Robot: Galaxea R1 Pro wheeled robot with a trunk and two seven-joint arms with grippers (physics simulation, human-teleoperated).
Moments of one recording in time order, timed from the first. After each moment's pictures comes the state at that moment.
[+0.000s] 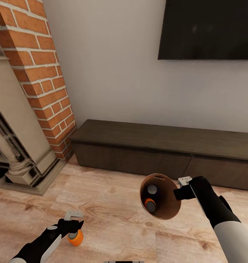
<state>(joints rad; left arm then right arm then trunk) -0.49 0.22 -0.43 -0.56 0.40 0.17 -0.03 -0.65 -0.20 0.04 -1.02 0.29 1.04 0.52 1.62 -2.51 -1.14</state>
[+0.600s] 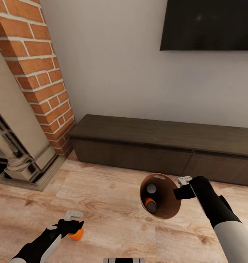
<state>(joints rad) -0.49 0.22 -0.43 -0.56 0.40 0.18 -0.04 -0.65 -0.20 0.03 -1.03 0.30 1.04 0.53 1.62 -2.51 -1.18</state>
